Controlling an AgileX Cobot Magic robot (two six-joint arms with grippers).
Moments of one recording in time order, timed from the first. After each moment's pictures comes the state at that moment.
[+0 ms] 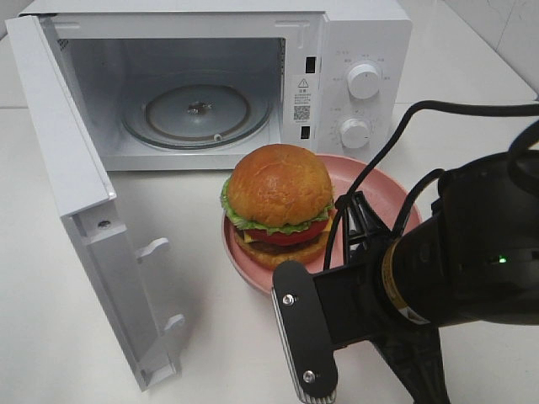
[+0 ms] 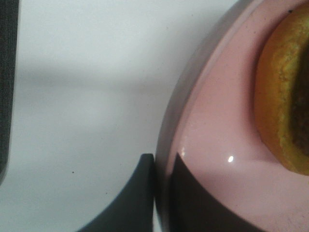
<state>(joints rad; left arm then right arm) 0.06 0.00 -0.52 -0.18 1.08 0.11 1.00 1.51 -0.66 -0.62 0.50 -0.28</state>
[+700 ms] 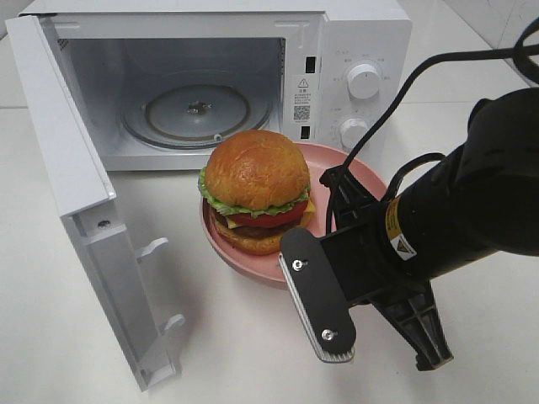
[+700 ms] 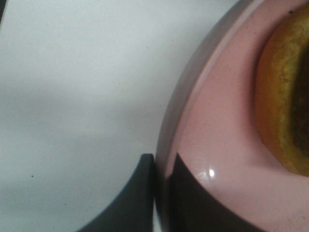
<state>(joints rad) 0.06 0.00 -0.52 -0.18 1.08 0.11 0.83 1.51 -0.71 -0.33 0.39 -0.82</state>
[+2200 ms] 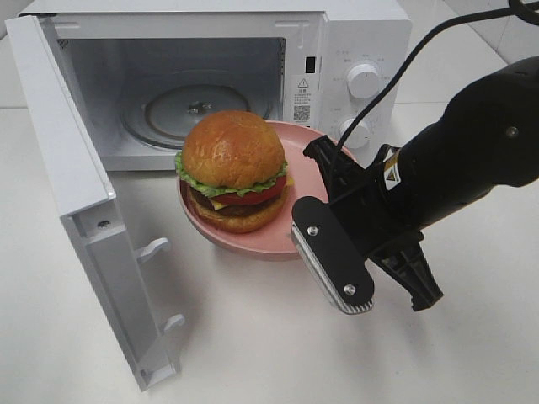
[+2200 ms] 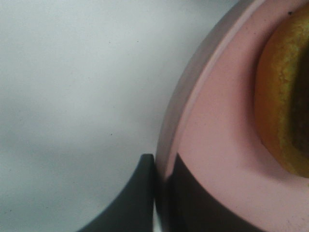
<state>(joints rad) 0.06 0.00 -0.52 -0.18 1.08 0.11 0.66 1.58 -0.79 0.05 0.31 -1.51</state>
